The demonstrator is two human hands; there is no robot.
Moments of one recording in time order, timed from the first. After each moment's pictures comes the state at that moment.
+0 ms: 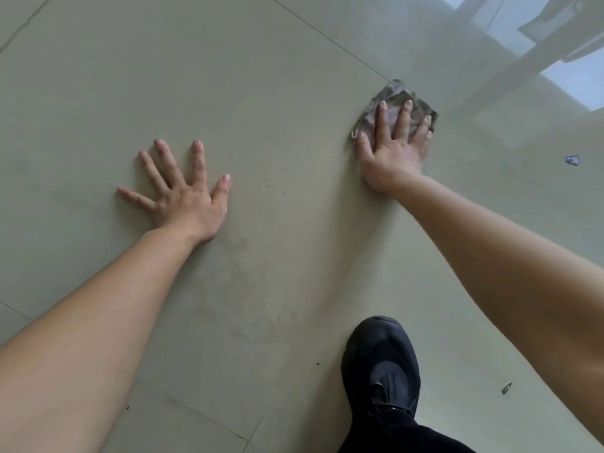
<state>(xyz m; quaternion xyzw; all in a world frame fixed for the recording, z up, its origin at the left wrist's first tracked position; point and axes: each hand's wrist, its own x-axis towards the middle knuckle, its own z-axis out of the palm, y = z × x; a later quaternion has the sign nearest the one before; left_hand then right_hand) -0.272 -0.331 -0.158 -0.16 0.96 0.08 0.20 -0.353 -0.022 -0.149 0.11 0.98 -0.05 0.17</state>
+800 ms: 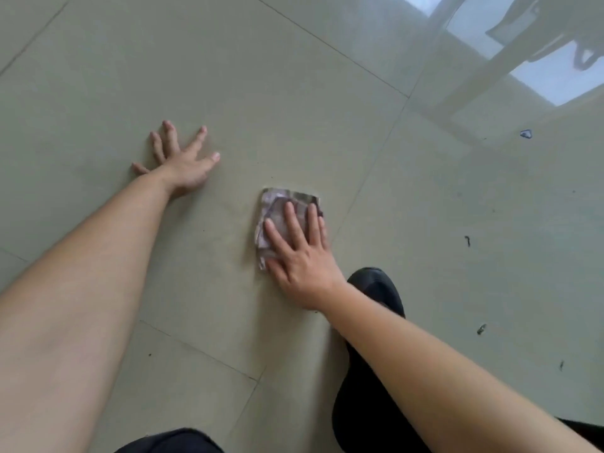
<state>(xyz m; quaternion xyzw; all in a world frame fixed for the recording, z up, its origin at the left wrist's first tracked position) -0.283 -0.357 -0.124 -0.14 0.92 0.21 0.31 -0.118 -0.127 -0.145 -0.14 0.96 -0.11 0.22</state>
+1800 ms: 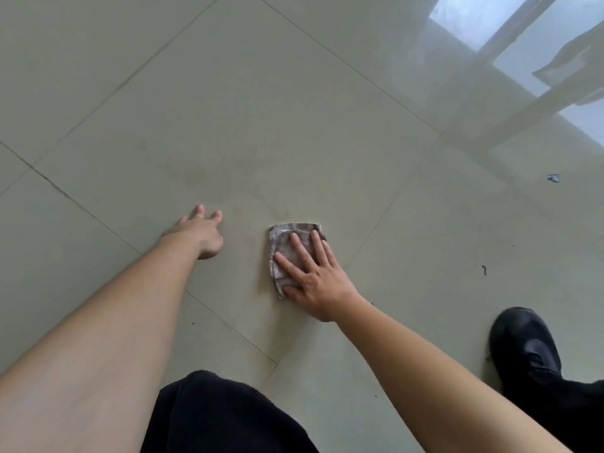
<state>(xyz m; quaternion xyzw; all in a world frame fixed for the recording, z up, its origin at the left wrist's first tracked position) -0.166 -0.407 -0.082 -0.15 0.88 0.05 0.45 -0.096 -0.144 -0.116 -0.29 0.91 -0.02 0.30</state>
